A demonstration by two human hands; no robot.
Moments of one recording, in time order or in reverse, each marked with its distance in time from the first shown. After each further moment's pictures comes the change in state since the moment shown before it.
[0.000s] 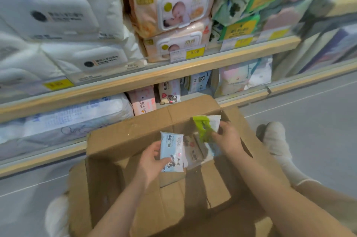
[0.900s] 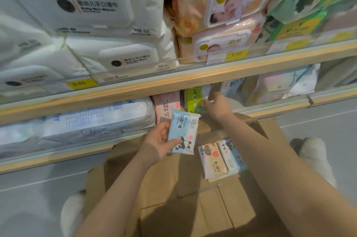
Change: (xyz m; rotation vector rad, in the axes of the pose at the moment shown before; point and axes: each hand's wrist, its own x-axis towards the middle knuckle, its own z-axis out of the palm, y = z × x) left_hand 0.061 0.028 -0.057 -0.104 -0.065 0.076; right_hand 0.110 -0.108 0.055 -0.022 -0.058 -0.067
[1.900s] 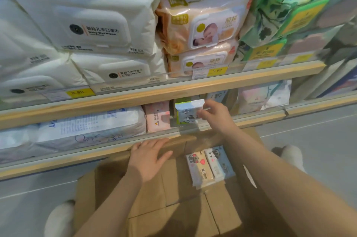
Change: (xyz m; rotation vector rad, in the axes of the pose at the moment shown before) left_hand -0.018 -0.013 0.000 1.132 0.038 0.205; right_hand -0.047 -0.005 -0.056 0.128 -0.043 -0.233
